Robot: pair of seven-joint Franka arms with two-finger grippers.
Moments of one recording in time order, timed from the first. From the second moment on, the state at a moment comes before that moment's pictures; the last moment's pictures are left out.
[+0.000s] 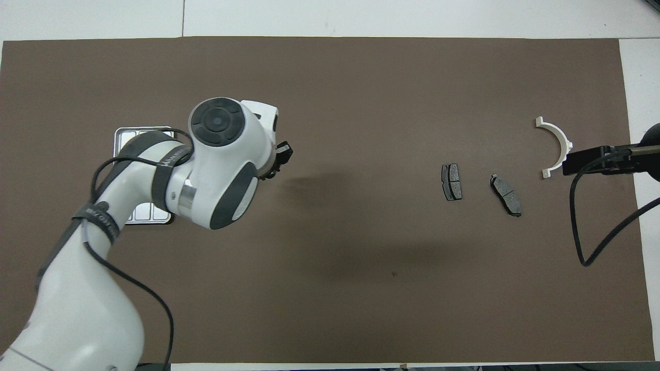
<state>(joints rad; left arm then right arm) -0.50 0.40 -0.07 -1.71 0.00 2.11 -1.05 -0.05 -0.11 0.06 -1.68 0.02 1.61 0.02</state>
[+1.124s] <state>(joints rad) -0.56 0.55 -0.06 -1.64 0.02 2.16 -1.16 -0.04 -0.11 0.06 -1.68 0.02 1.61 0.02</state>
